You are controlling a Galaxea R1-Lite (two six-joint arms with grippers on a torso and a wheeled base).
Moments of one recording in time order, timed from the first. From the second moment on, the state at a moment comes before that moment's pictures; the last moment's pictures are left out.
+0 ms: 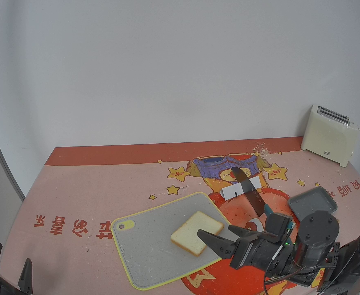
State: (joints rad) left arm 0.00 0.02 -0.02 0.00 0.02 0.00; right arm 0.98 1.82 -0.26 -1.25 -0.23 0.76
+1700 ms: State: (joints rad) left arm 0.00 0.02 -0.02 -0.01 0.02 0.00; right arm 0.77 1.95 -0.51 -0.96 -0.24 0.55
